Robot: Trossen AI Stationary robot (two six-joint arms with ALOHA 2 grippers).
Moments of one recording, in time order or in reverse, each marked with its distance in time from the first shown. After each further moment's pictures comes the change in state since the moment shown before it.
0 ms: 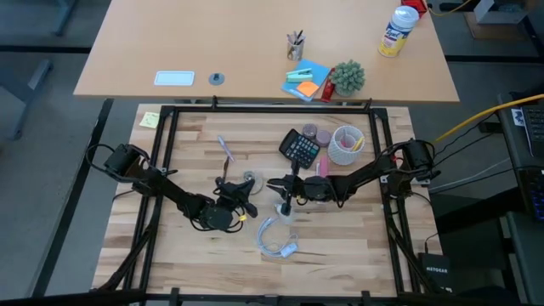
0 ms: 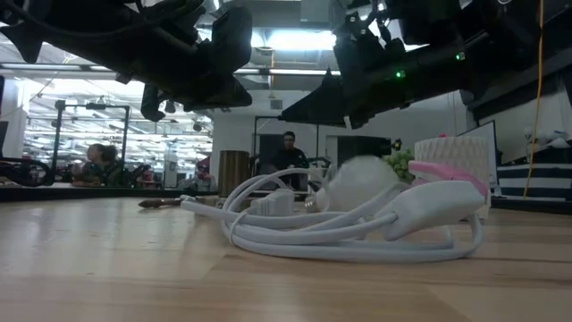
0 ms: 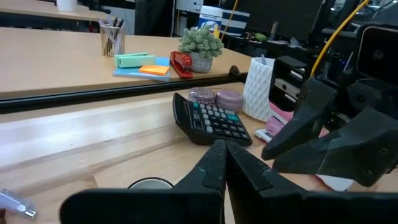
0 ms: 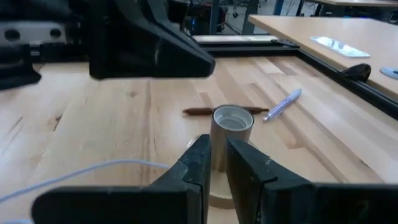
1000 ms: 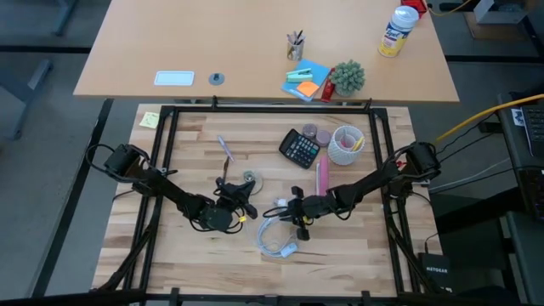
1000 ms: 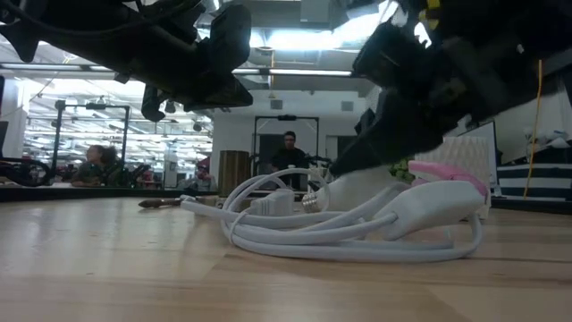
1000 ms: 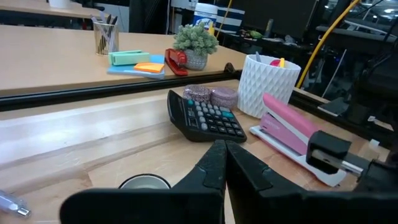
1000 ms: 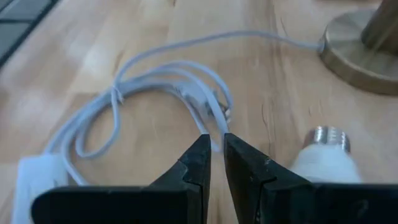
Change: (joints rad) left arm -0.005 0.000 0.000 0.001 0.017 0.001; right arm 0.142 -0.033 -0.002 -0.369 -0.267 0.156
